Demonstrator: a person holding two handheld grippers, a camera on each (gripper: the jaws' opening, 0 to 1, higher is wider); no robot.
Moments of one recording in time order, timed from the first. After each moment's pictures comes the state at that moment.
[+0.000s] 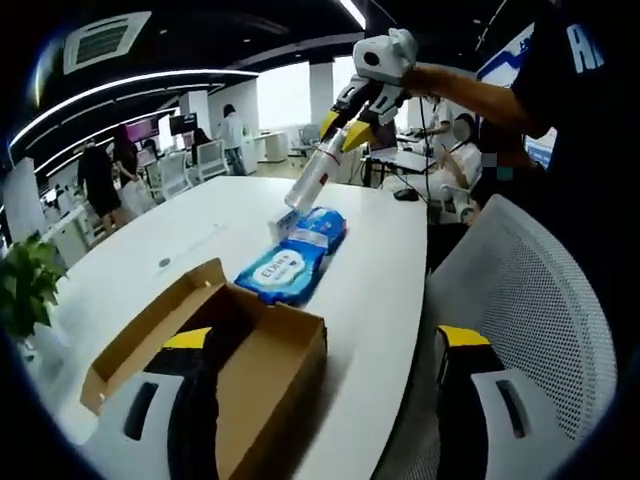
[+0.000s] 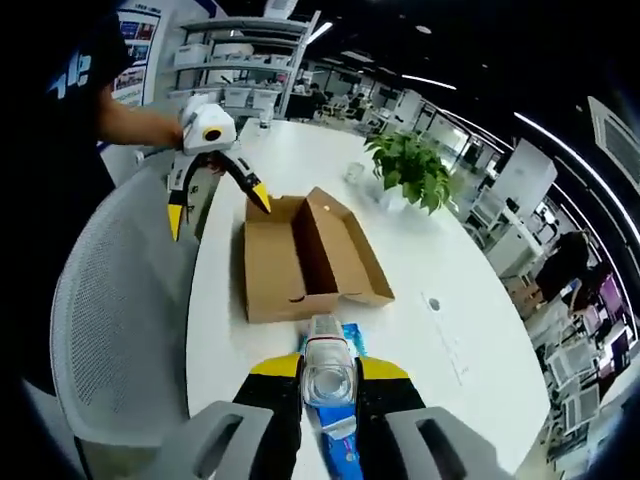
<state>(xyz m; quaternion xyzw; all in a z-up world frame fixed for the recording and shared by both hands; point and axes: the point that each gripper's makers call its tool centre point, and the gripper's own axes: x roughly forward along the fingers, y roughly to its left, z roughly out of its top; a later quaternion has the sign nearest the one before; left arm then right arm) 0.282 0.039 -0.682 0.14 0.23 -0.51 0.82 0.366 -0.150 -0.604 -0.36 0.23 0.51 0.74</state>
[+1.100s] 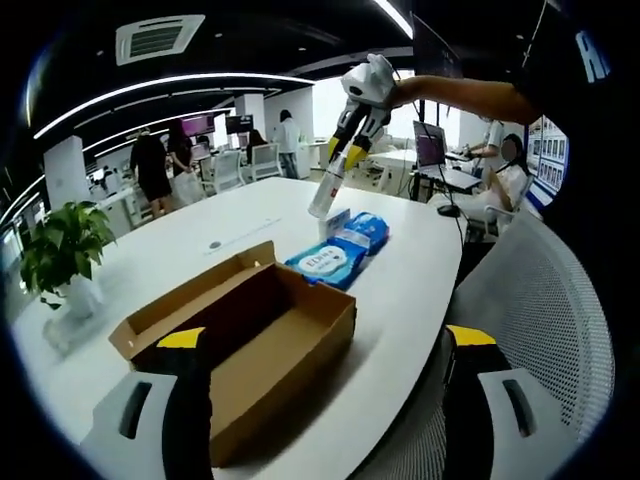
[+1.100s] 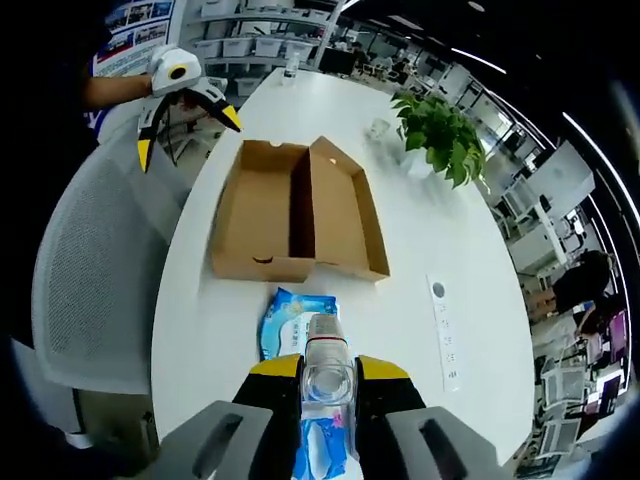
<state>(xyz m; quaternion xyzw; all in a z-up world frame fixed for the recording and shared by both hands) 0.271 0.090 -0.675 0.11 0.22 -0.41 0.88 0.438 -0.146 -0.640 -0.45 0.30 0.52 0.66</state>
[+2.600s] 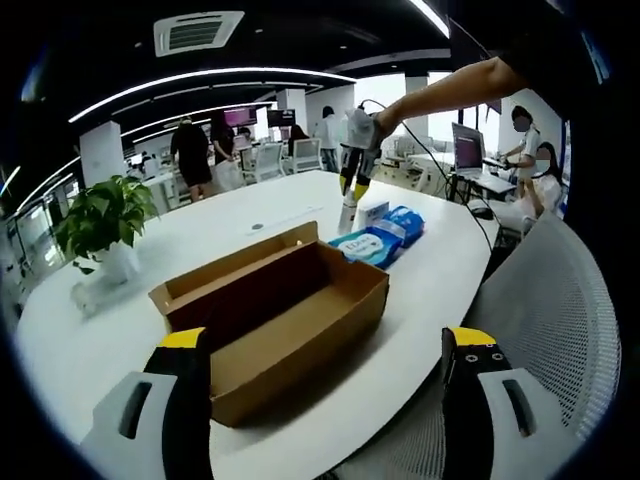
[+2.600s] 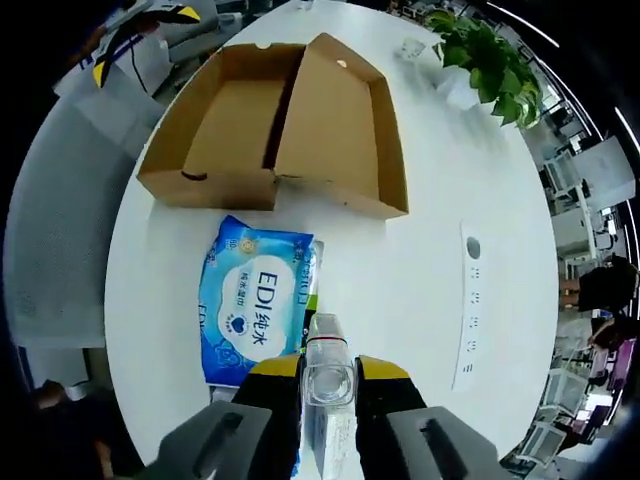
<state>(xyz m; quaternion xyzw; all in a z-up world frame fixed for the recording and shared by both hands) 0.261 0.137 -0.682 0.09 0.23 -0.33 0.91 0.522 -0.148 -0.745 -0.53 0.39 0.50 0.56</state>
